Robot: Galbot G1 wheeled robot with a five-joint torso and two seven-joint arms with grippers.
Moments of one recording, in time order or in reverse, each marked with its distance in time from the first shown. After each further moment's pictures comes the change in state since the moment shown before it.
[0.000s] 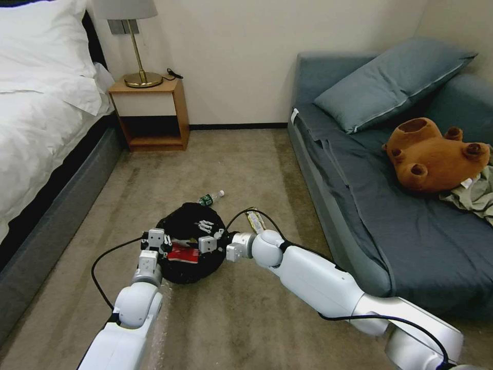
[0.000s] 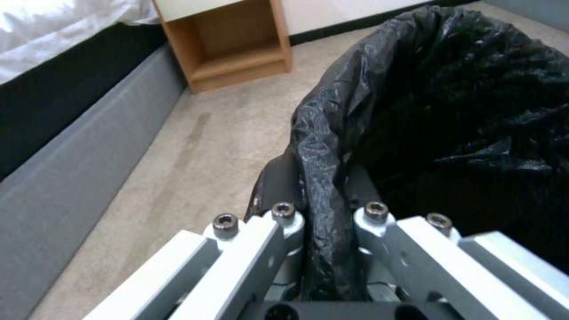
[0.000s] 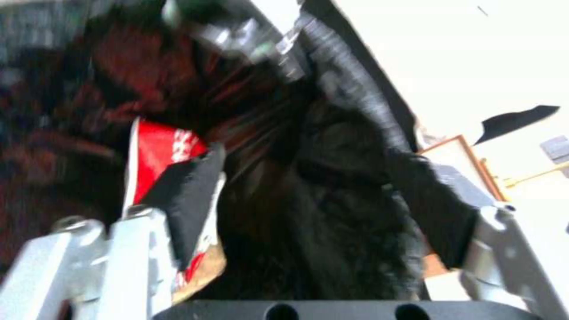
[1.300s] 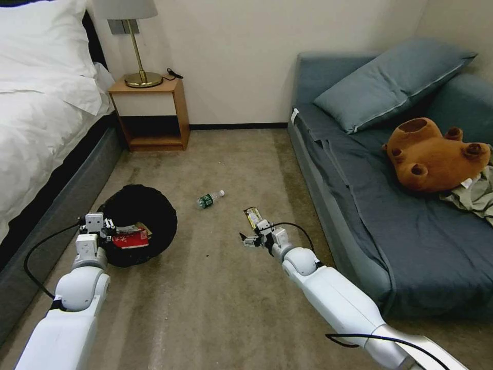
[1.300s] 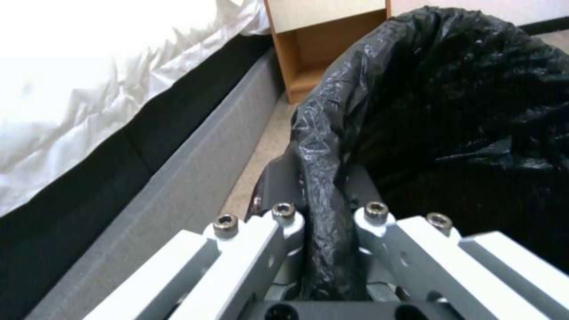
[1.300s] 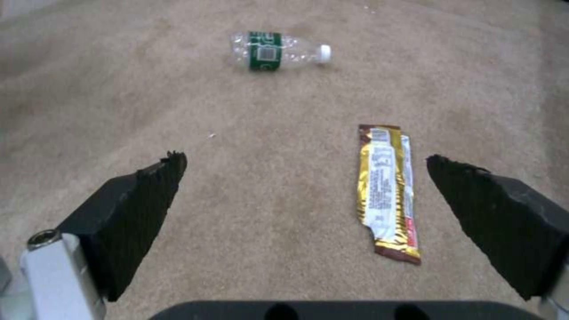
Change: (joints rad) left arm -0.044 0.143 -0.201 0.071 -0.136 -0.022 -0.001; right arm -0.210 -0.015 0.328 -0.171 0.691 -0.334 0.223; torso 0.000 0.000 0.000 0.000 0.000
